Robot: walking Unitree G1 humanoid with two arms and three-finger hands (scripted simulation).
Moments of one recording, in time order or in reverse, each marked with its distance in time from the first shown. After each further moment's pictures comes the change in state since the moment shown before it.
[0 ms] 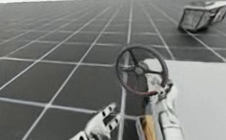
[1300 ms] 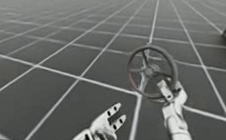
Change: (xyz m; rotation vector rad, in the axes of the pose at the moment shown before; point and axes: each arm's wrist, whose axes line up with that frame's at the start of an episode) left arm 0.002 0.001 -0.002 -0.006 0.011 0.008; right arm 0.002 -0.006 -0.005 -0.005 0.014 -0.020
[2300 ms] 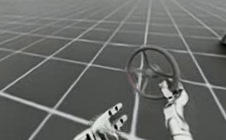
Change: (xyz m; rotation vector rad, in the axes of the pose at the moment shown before) left arm 0.000 -0.002 0.001 0.006 -0.003 -0.005; right arm -0.001 0.000 0.002 0.004 -0.002 0.005
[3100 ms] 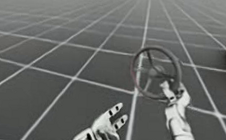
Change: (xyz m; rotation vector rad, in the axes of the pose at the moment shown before) left arm 0.002 0.001 -0.001 -0.008 0.008 -0.002; right arm 0.002 -0.005 0.000 -0.008 -0.004 -0.020
